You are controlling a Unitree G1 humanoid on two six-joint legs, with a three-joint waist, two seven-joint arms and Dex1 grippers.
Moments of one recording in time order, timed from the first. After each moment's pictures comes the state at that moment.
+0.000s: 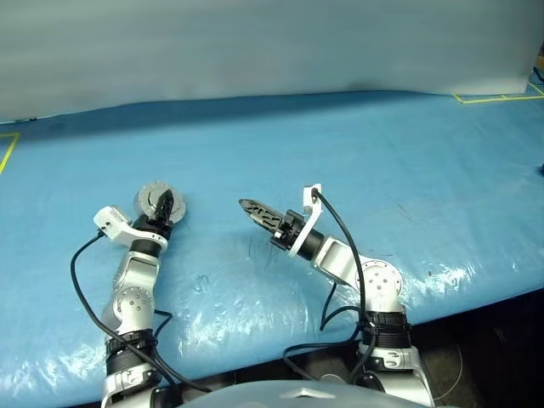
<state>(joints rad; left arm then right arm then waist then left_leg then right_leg) -0.13 0.08 0.40 0.08 -0.74 0.27 -0.23 -0.26 0.06 -0.08 -0.09 1.12 0.97 0.26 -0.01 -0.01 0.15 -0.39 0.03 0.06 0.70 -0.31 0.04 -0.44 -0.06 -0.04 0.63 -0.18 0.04</state>
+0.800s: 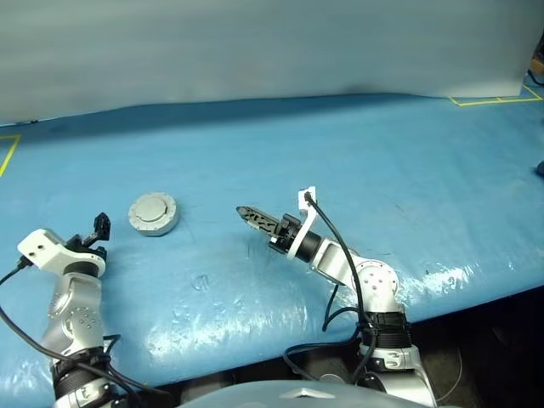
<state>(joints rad) -0.04 0.26 0.60 0.12 -0.65 0.23 -0.11 -0.26 0.05 -0.04 -0.09 1.02 0.96 0.29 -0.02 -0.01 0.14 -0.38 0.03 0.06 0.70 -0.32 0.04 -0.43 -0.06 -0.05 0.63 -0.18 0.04</state>
